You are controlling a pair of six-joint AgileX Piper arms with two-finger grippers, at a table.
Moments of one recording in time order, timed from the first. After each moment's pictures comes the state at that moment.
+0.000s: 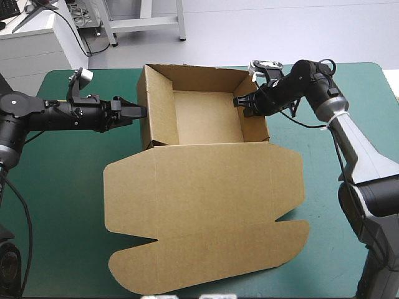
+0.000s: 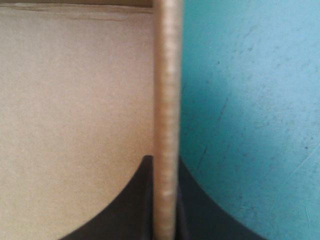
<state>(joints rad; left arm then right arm) 0.12 1.50 -1.40 -1.08 1.22 0.50 0.21 1.93 -1.88 0.43 1.09 -0.10</state>
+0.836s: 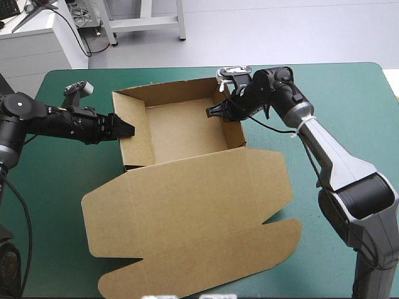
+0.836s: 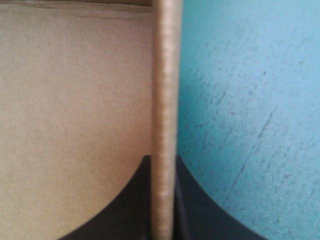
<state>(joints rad) 0.12 1.50 -1.40 -0.78 1.23 0.43 0.41 1.97 -1.97 0.22 1.05 0.03</state>
